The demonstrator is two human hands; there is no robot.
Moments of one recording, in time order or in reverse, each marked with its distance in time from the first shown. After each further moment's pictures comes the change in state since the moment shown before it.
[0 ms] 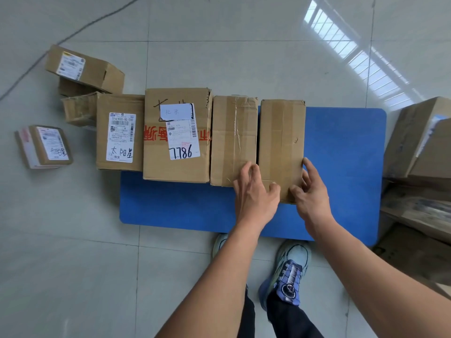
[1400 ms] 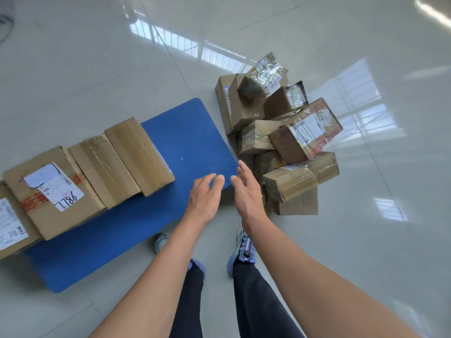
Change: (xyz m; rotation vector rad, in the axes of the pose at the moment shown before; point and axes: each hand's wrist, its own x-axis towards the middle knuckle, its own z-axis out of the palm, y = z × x) left_hand -0.201 0.130 0.030 0.040 -0.489 0.181; right_hand -0.237 -0.048 -0.140 0.388 0.413 0.098
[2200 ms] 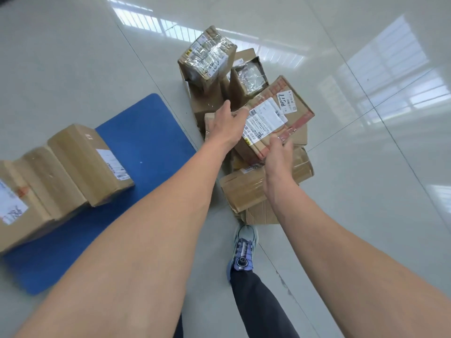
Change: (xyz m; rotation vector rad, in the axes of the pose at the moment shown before) left_hand 0.169 0.161 0.212 0.194 0.097 0.098; right_hand 0.176 0.000 -0.211 0.334 0.228 0.140
